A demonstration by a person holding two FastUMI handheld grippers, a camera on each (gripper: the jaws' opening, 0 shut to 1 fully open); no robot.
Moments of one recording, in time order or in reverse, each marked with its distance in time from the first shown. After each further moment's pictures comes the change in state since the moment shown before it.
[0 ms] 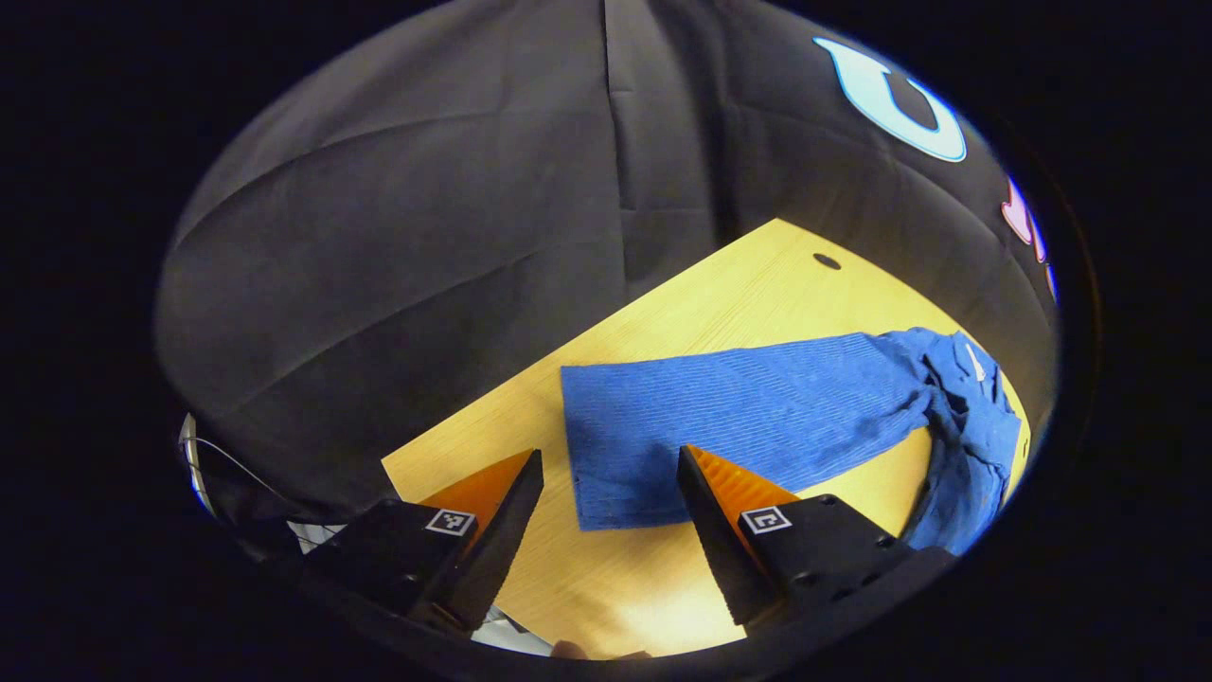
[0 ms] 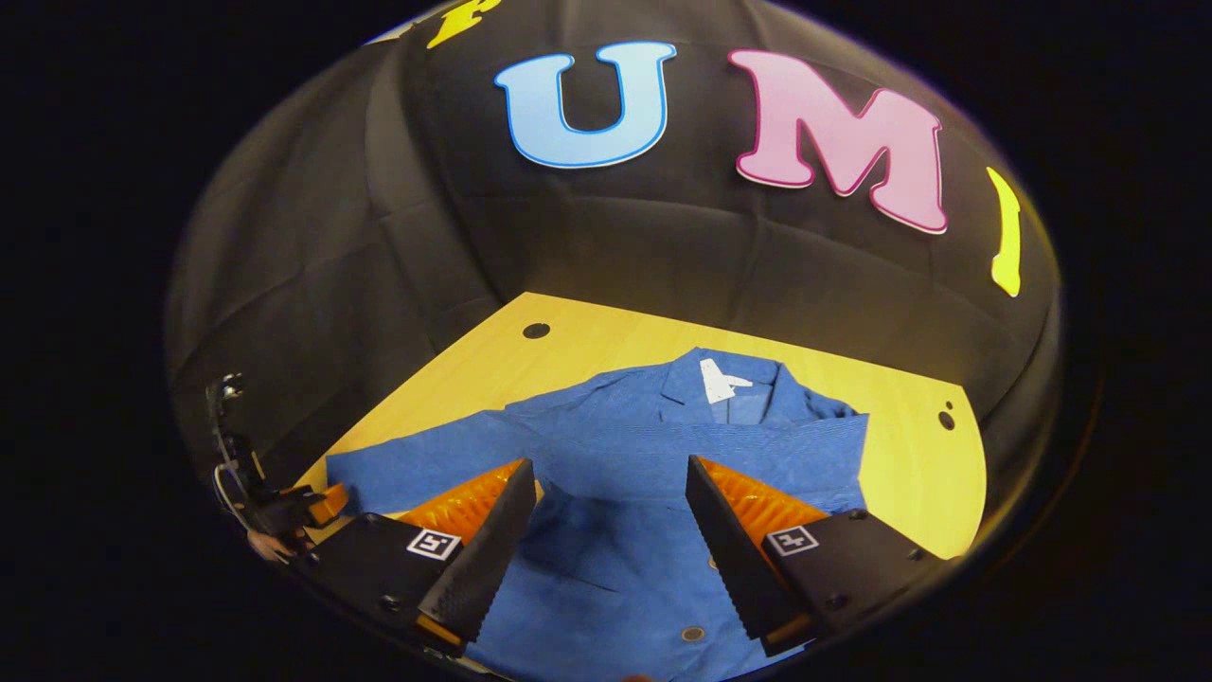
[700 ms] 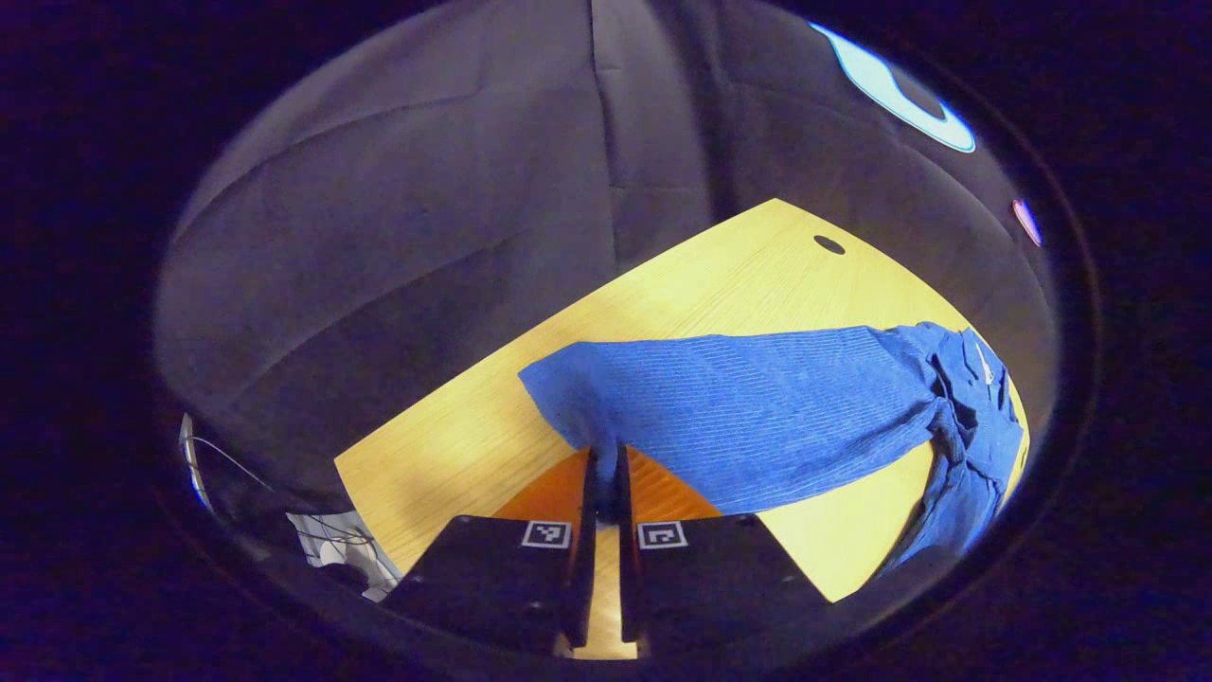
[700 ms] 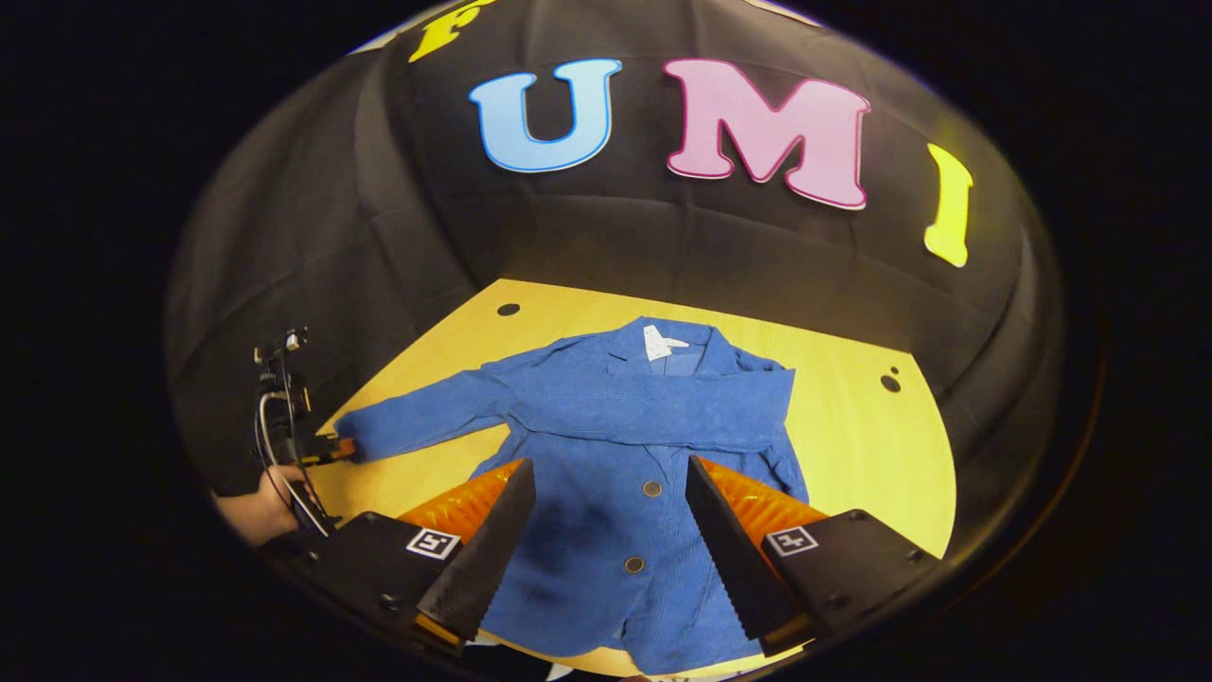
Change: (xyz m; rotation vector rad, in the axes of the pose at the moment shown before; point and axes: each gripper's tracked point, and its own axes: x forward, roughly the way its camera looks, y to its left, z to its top) left arm 0.017 -0.035 0.009 0.017 0.044 -0.026; right arm -0.087 -0.050 -0.046 0.086 0.033 -0.065
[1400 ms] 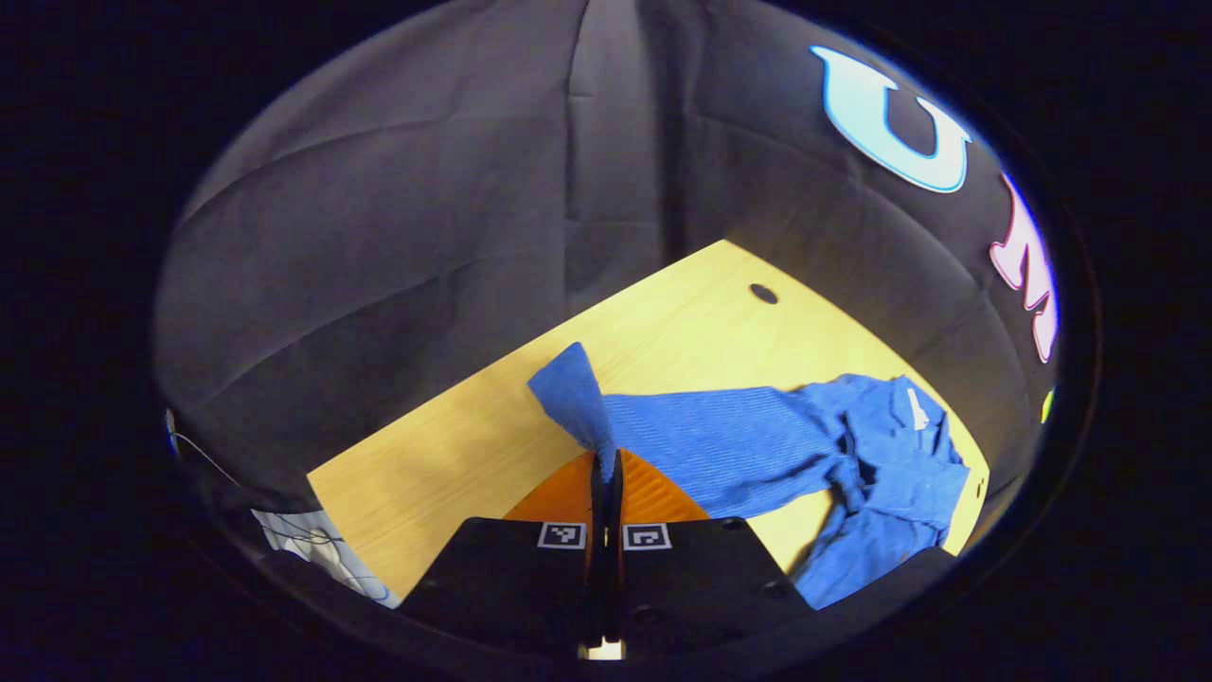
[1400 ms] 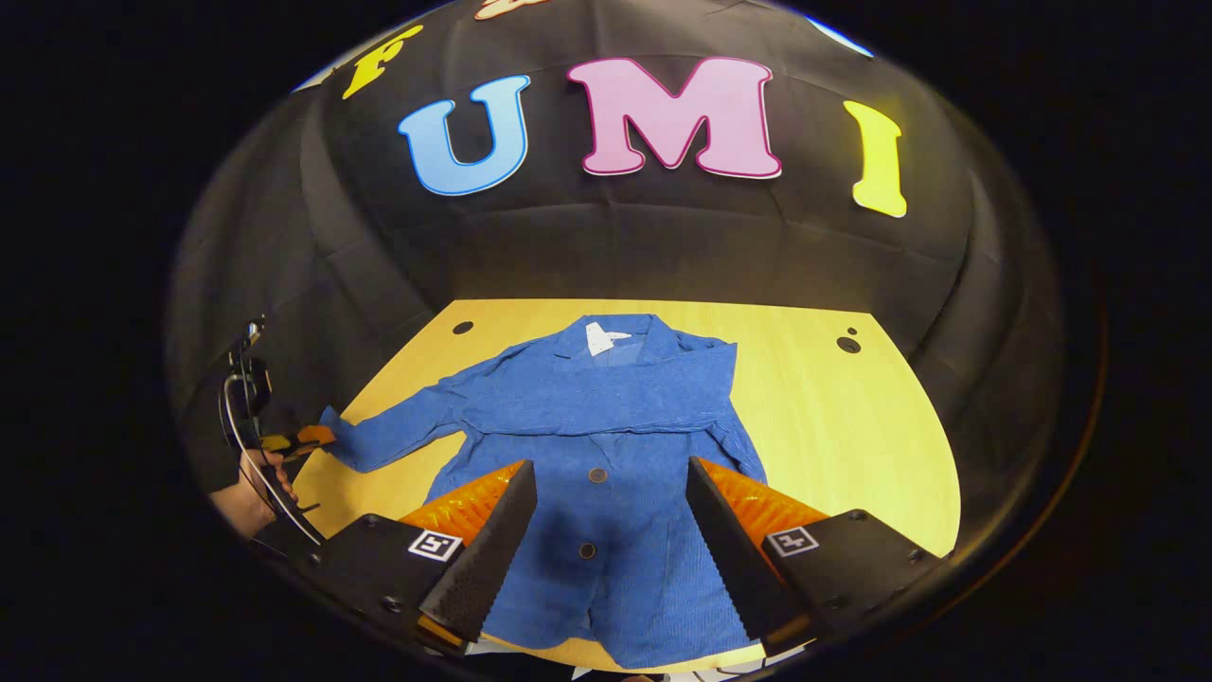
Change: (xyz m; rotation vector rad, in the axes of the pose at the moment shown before) left arm -0.059 -0.079 0.055 -0.046 -0.068 -0.166; right arm -0.018 -0.075 -0.019 0.104 -0.018 -0.075
